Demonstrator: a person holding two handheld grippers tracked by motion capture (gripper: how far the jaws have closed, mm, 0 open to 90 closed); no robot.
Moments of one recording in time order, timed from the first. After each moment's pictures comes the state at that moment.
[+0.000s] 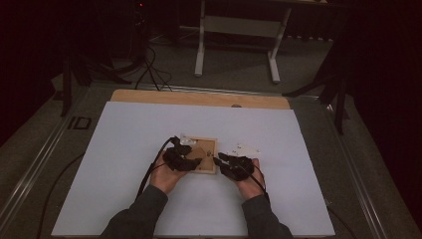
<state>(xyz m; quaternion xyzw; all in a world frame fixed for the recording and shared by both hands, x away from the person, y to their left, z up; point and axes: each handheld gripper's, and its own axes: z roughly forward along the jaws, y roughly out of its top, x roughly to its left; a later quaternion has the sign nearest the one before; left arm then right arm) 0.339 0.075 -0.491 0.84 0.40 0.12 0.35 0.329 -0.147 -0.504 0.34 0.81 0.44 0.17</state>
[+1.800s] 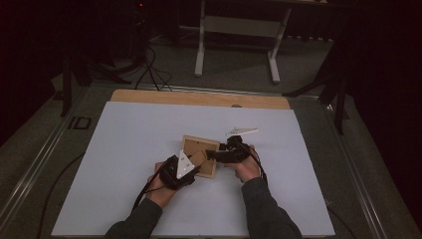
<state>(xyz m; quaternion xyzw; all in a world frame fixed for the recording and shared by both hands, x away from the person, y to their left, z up) 0.290 0.078 -0.512 0.83 0.29 0.28 0.39 0.382 -0.141 -0.496 0.37 0.81 0.45 0.03</state>
